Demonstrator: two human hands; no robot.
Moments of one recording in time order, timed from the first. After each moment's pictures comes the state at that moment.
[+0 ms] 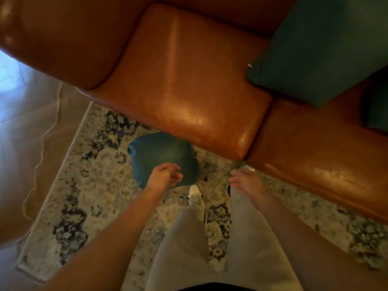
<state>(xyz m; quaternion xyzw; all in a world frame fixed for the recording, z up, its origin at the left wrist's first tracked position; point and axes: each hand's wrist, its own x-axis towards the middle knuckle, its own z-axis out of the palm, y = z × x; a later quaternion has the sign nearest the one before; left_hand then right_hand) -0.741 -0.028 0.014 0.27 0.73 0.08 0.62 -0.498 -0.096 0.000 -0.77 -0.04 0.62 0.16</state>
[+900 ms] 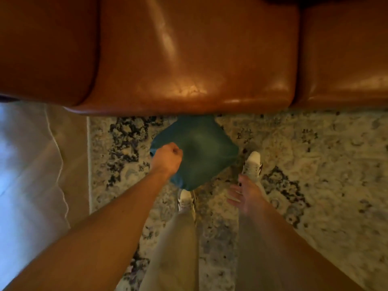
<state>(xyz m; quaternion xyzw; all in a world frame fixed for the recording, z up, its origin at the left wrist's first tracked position) -0.907 0.063 -0.115 0.70 0.57 -0.21 0.37 -0.774 -0.134 -0.106 -0.65 0.39 0.56 0.33</state>
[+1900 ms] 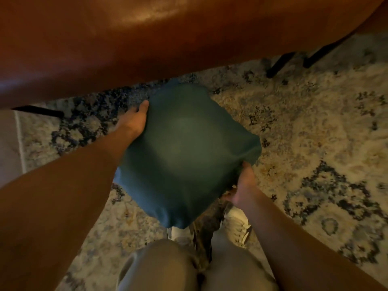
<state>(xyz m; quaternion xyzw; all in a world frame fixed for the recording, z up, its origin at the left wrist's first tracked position) -0.899 0.165 -0.460 0.66 0.62 -0.21 0.36 -0.806 -0.136 -0.448 -0.56 0.47 0.51 0.44</state>
